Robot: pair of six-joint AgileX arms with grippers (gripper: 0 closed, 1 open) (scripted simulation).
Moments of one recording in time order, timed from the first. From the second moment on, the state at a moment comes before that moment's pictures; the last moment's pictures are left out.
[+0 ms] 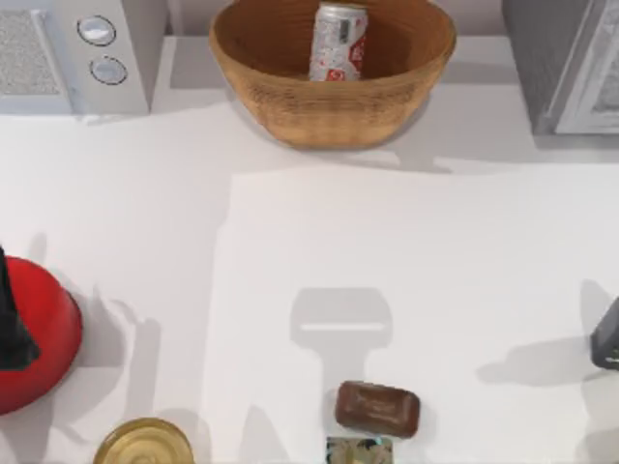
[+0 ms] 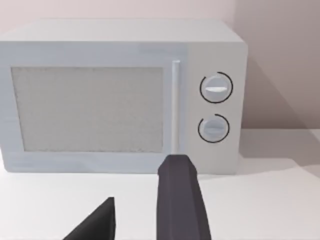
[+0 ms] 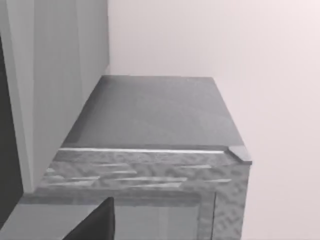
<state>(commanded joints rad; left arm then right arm) 0.00 0.00 0.00 0.00 0.00 0.00 -1.04 1.34 1.74 -0.36 -1.03 0.03</state>
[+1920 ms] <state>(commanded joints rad) 0.00 0.00 0.00 0.00 0.00 0.00 0.45 1.30 1.73 -0.44 0.46 0.01</state>
